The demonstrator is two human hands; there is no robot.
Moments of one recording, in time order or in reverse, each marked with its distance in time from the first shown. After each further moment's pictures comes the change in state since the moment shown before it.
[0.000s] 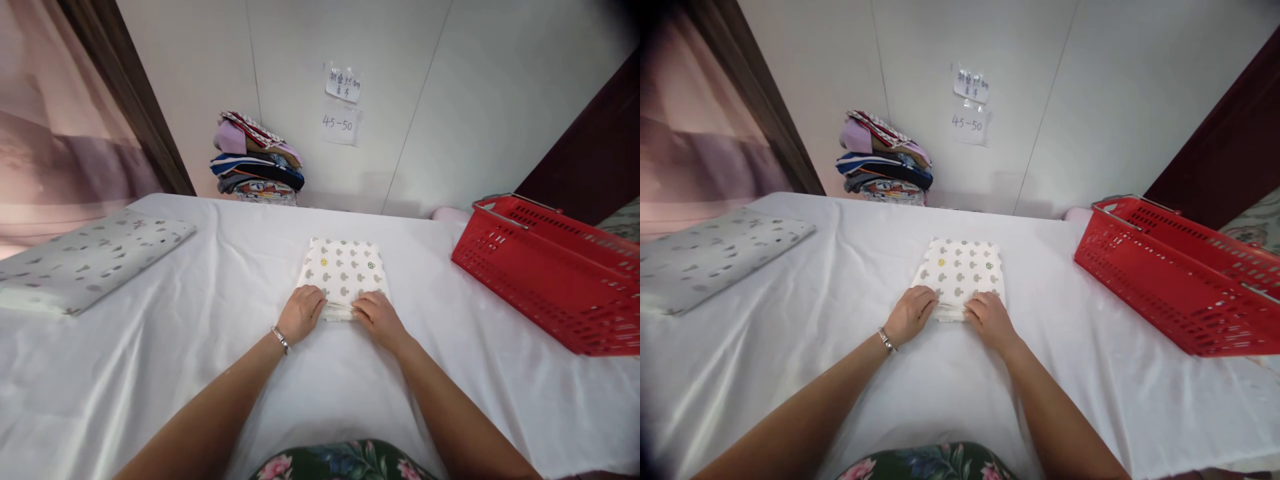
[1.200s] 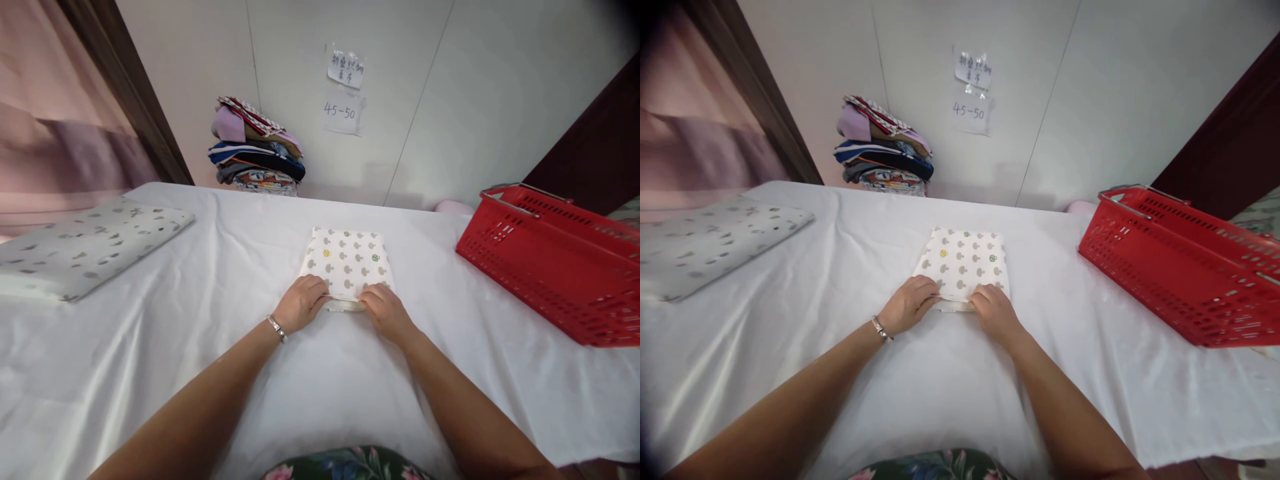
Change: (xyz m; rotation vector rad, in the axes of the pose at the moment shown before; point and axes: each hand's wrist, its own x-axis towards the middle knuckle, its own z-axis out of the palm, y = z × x) left_hand -0.002 -0.003 -0.011 -0.030 -0.074 0.109; right_hand -0.004 -0.010 -0.006 -0.075 0.019 -0.104
